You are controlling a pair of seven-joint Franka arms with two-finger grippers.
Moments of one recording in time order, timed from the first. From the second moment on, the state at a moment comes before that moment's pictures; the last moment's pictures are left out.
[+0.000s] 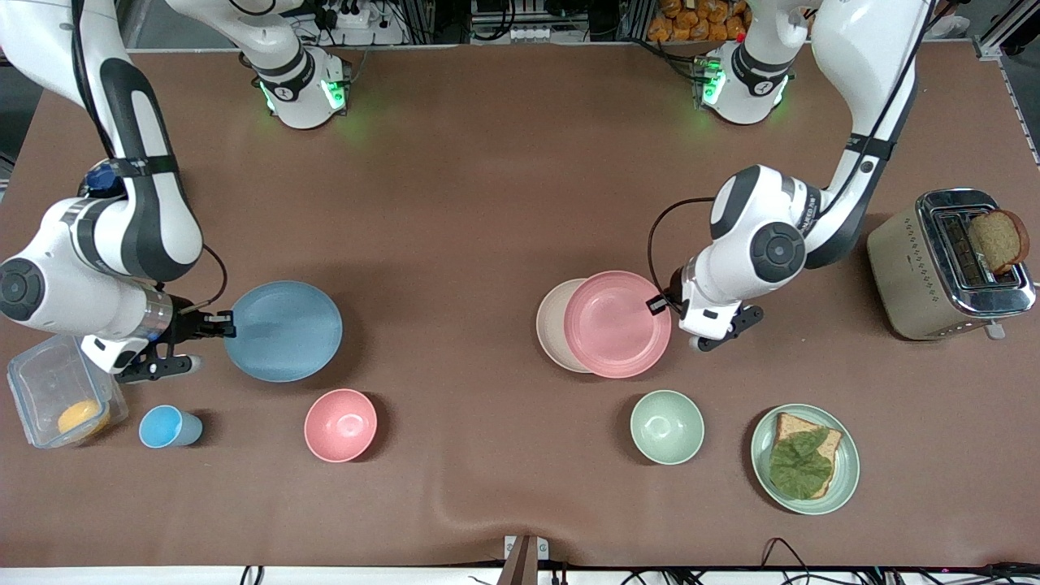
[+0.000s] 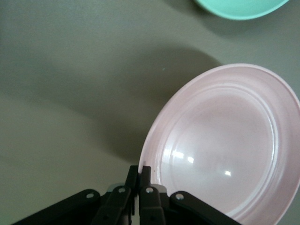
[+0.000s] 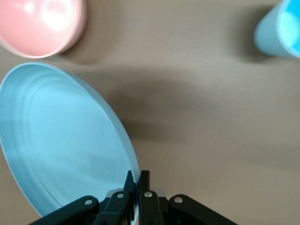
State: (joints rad) left arm -0.11 0.42 -0.33 -1.86 -0.05 2.17 -0.88; right arm 0.09 0.40 -0.13 -1.76 0.22 2.00 -0.28
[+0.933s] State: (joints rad) left arm -0.18 0.42 -0.33 -1.98 0.02 2.32 -0.94; right arm 0.22 0.42 -0.13 -1.74 0.57 1.87 -0.15
